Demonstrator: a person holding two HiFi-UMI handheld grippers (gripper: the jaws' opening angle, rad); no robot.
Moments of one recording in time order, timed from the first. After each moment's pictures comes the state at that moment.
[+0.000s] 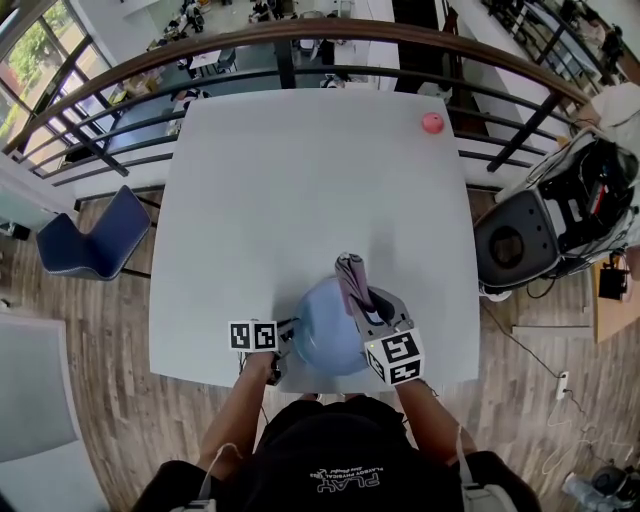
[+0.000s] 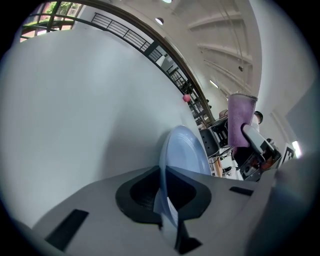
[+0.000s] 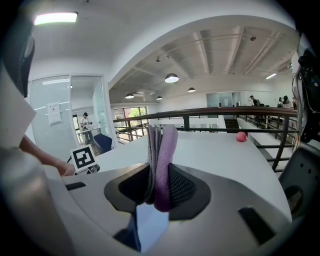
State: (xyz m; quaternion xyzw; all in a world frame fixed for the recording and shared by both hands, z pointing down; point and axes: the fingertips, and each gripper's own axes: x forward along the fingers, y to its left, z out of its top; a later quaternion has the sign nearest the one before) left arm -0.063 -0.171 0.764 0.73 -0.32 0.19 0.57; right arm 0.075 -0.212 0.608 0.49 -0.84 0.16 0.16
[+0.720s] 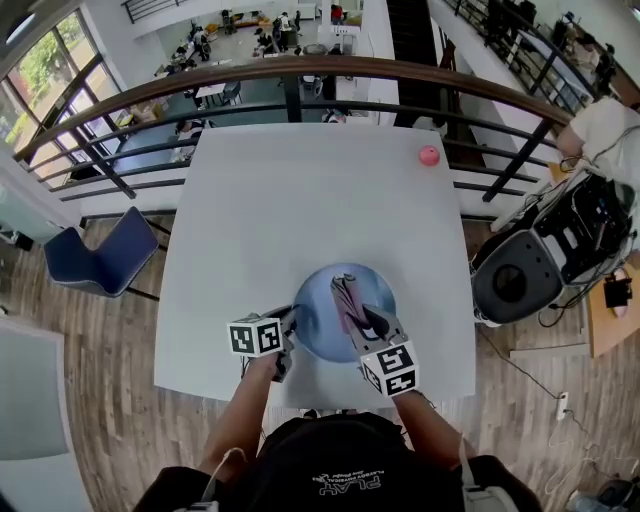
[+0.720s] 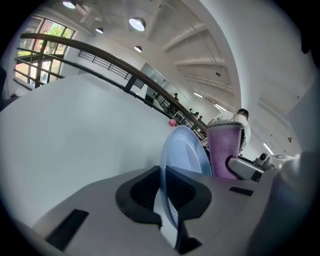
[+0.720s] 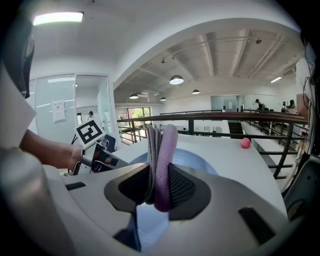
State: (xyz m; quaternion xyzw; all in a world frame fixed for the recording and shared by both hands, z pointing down) left arm -0.066 -0.245 0.659 0.80 -0.38 0.14 0.44; right arm 0.053 -0.209 0.586 0.48 -0.85 0.14 0.17
